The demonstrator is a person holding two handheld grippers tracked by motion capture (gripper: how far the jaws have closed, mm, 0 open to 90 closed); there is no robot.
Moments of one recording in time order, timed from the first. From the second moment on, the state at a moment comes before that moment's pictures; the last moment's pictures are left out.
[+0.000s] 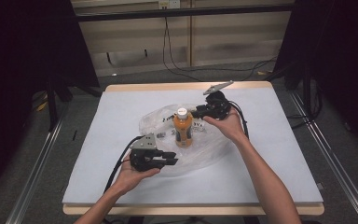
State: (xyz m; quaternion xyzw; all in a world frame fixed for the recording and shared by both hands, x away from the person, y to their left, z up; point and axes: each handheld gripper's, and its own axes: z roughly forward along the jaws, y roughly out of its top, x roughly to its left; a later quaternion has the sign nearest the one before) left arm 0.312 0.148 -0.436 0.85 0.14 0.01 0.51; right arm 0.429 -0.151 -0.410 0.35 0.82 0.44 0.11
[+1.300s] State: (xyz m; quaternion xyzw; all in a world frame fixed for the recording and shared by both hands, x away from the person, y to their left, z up) left arm 0.286 0.254 -0.430 0.78 0.31 0.16 0.53; right arm 0.258 -0.283 -0.424 0.43 0.70 0.53 0.22
